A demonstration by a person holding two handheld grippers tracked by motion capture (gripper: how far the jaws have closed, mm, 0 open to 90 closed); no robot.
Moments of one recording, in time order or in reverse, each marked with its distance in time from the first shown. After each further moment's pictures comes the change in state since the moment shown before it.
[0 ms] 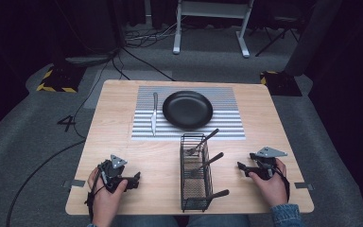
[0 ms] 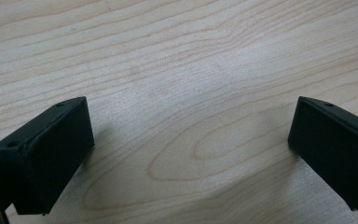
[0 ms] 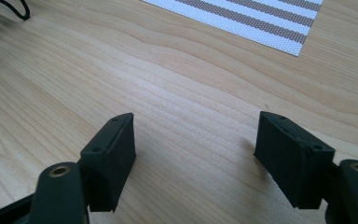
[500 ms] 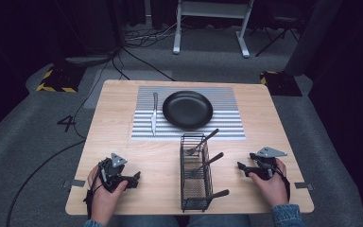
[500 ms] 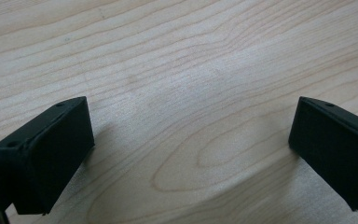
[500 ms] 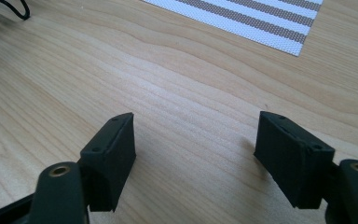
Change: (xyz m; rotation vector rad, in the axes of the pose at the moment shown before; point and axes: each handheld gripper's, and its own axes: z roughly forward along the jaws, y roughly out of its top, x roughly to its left) left arm 0.005 0.002 0.002 0.002 -0.023 0.035; right arm 0.000 0.000 0.000 0.000 0.000 0.000
